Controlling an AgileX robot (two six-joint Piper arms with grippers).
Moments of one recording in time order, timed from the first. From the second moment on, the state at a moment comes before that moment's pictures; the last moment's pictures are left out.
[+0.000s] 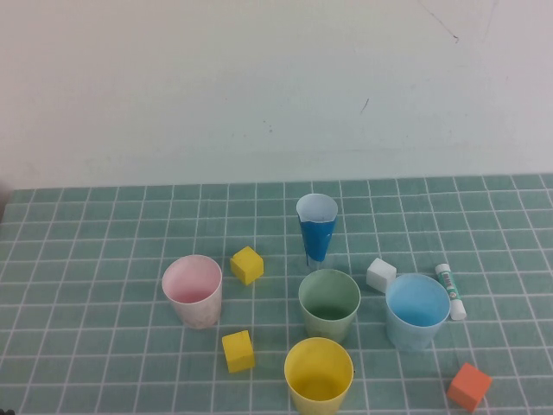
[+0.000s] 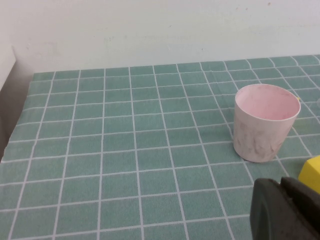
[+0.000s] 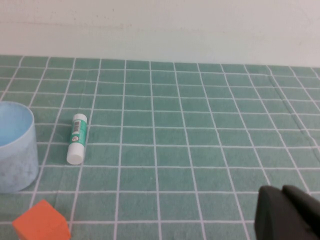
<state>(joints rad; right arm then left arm) -0.08 -0.01 0.02 -0.05 0.42 -0.04 -0.07 -0.01 0.02 -0.13 0.36 0.05</state>
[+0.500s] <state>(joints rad) -0.08 -0.01 0.02 -0.05 0.41 -0.04 -0.07 -0.01 0.02 -0.13 0.36 0.05</state>
